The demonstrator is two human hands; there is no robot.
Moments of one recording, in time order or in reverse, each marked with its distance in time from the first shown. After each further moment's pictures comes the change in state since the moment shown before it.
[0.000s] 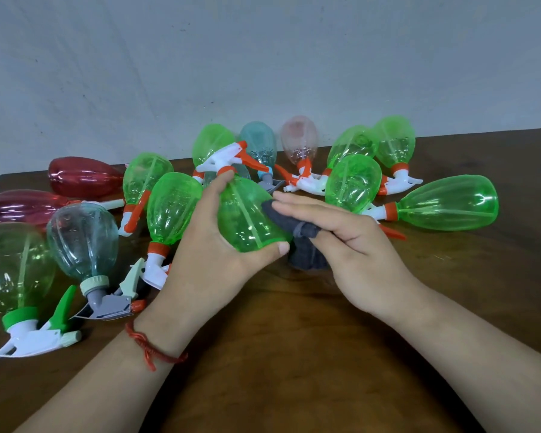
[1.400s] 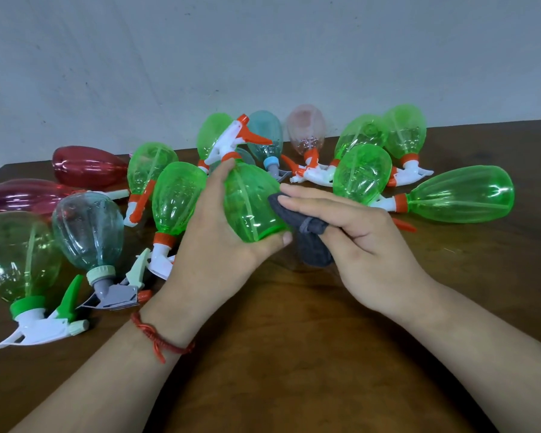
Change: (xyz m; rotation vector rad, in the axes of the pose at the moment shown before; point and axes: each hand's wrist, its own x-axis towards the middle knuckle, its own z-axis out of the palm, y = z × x) left_hand 0.002 -0.006 -0.001 0.085 0.029 0.016; right_hand -0.003 -0.002 0.002 -0.147 0.004 -0.079
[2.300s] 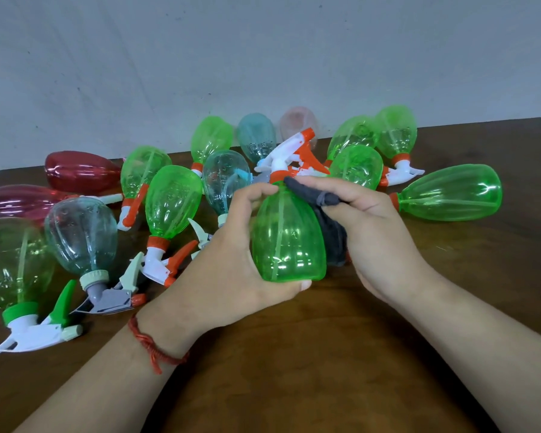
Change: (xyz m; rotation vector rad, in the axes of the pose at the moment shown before) left_hand -0.013 0.007 0.002 -0.139 -0.369 0.135; right_hand 0.012 -0.001 -0.005 0.566 0.238 0.364
